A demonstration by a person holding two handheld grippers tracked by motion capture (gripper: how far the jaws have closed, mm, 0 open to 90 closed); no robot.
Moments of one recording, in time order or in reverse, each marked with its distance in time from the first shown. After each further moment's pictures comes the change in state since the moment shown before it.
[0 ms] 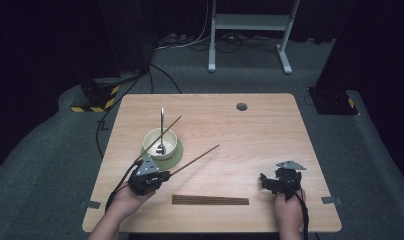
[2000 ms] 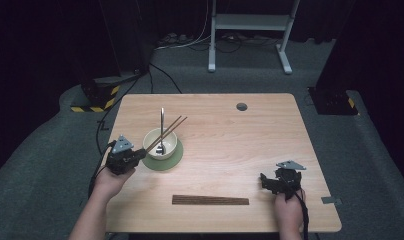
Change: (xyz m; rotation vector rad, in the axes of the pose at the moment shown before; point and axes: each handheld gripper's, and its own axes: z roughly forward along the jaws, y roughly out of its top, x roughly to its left) left arm 0.076 0.002 -0.027 -0.040 0.211 -0.130; right arm 0.000 0.000 0.000 0.005 0.004 0.001
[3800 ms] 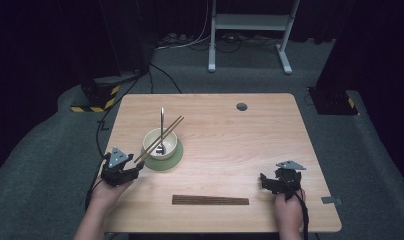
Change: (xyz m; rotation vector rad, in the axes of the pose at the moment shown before) left arm -0.004 -0.038 -0.005 -0.030 0.102 -0.005; right arm 0.000 0.000 0.000 0.000 0.001 -0.001
